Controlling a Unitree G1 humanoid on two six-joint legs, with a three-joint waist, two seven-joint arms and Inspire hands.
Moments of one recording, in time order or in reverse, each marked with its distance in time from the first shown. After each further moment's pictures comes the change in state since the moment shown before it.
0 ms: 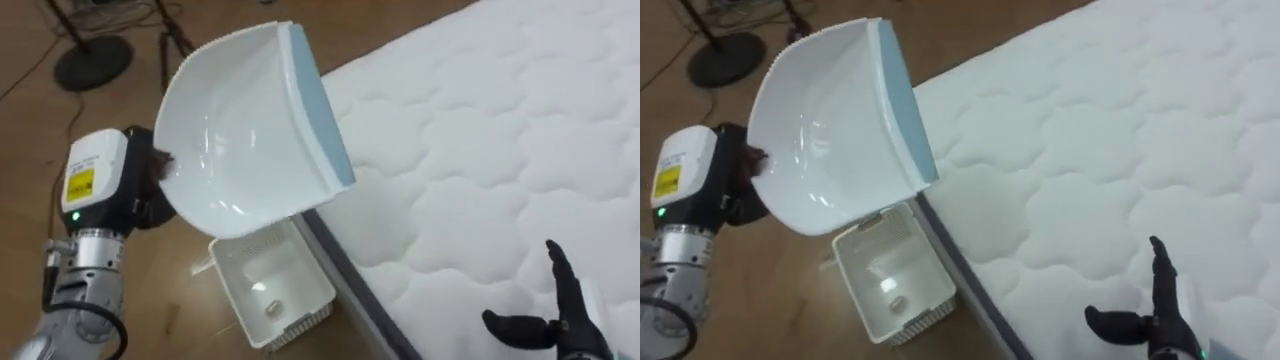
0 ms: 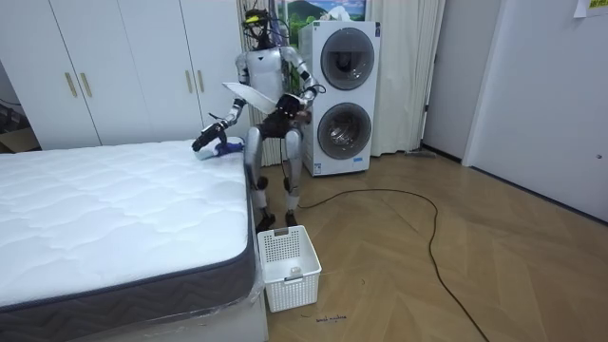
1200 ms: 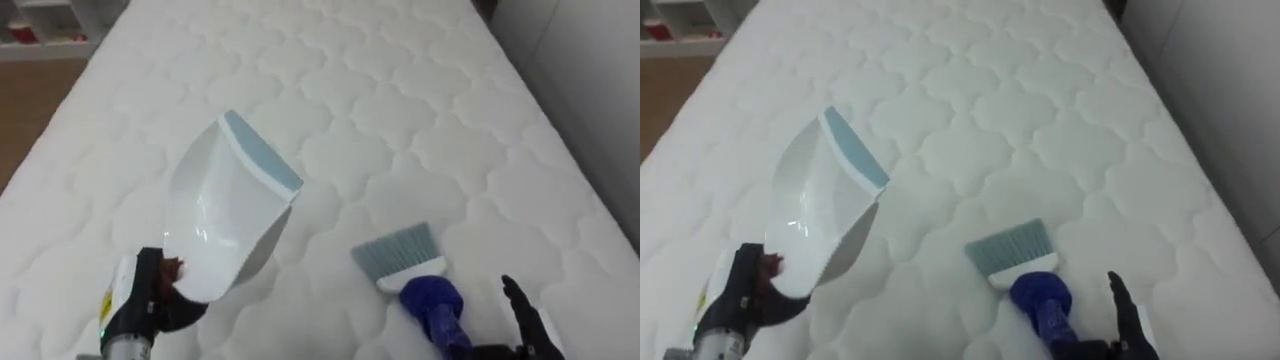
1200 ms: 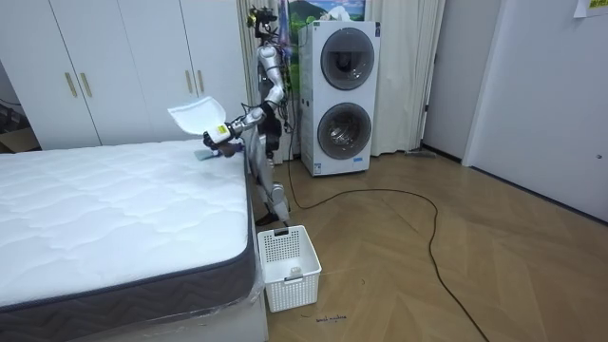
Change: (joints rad) left arm 0.243 -0.215 0.033 0.246 -0.272 -0.001 -0.134; right arm 0.004 0.058 0.025 0.149 0.005 -0.004 0.153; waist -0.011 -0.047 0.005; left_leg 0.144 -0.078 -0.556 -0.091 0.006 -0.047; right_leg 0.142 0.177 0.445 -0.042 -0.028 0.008
